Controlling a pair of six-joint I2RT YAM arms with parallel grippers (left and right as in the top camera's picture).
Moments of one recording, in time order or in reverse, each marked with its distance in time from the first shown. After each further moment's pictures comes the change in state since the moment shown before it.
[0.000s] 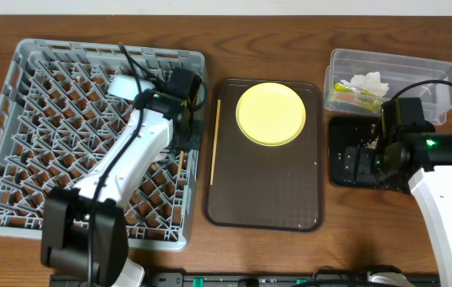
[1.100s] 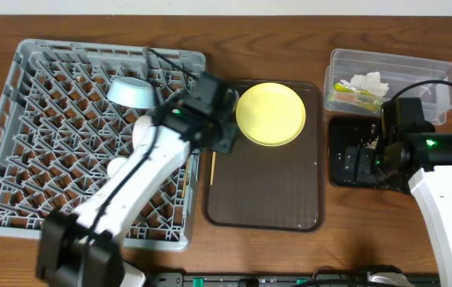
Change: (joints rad) left arm -0.178 -0.088 -0.002 0.145 0.168 0.013; right arm 0.000 0.000 0.000 -0.002 0.000 0.000
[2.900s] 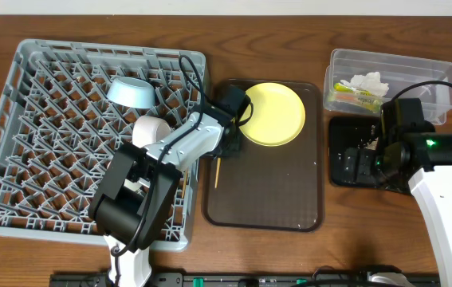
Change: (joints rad) left arm -0.030 0.352 0.008 0.085 -0.179 -0.229; right arm 0.000 0.000 0.000 -0.012 0.000 0.000
